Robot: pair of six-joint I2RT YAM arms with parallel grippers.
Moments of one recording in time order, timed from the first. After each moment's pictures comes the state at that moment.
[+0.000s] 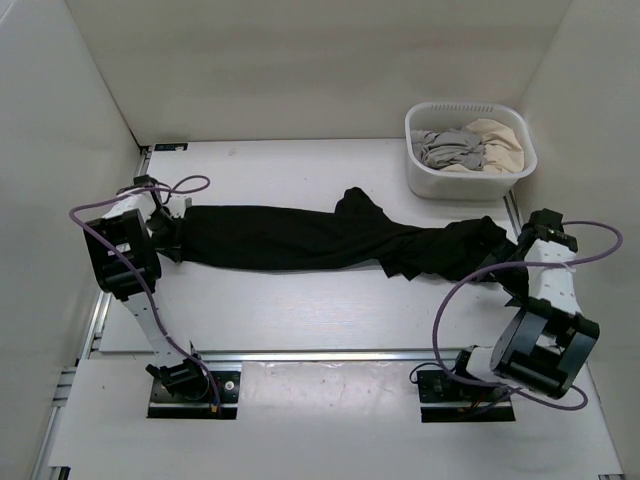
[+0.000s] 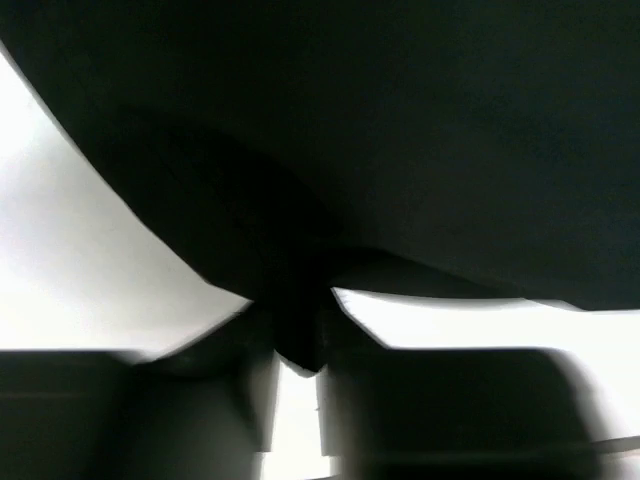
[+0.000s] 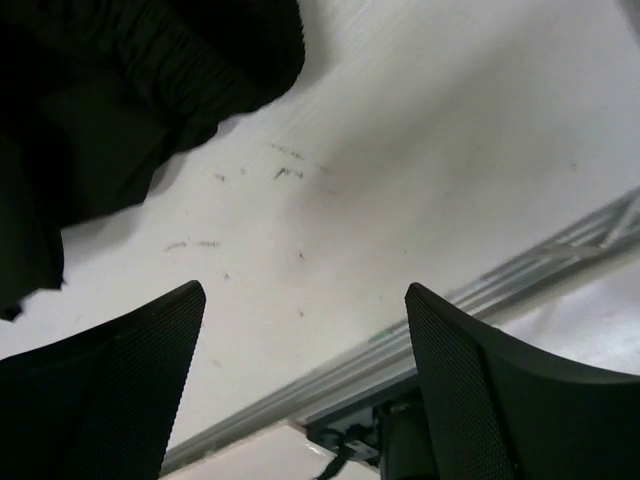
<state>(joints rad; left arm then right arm) 0.30 2.01 1.41 -0.88 0.10 0.40 -0.37 1.28 0.95 -1.00 0.04 0.32</state>
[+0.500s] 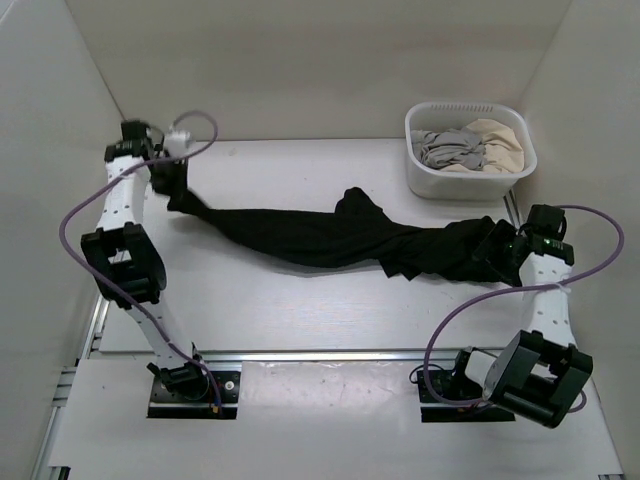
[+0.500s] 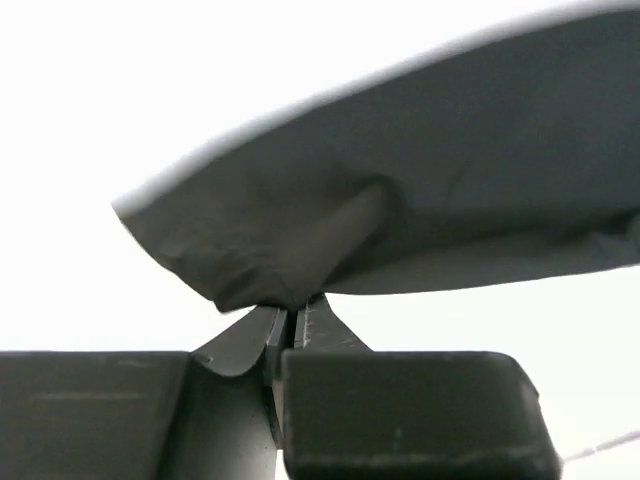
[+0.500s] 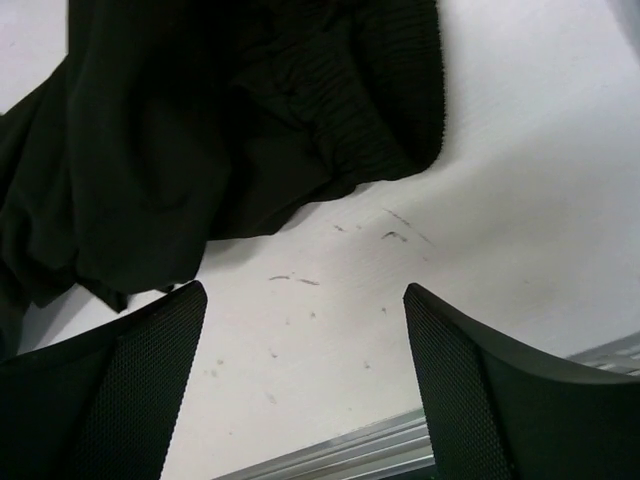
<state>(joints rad) 0.24 1.91 1.67 -0.99 0.33 0.47 -0.37 1.16 0.90 -0.78 -0.10 0.30</state>
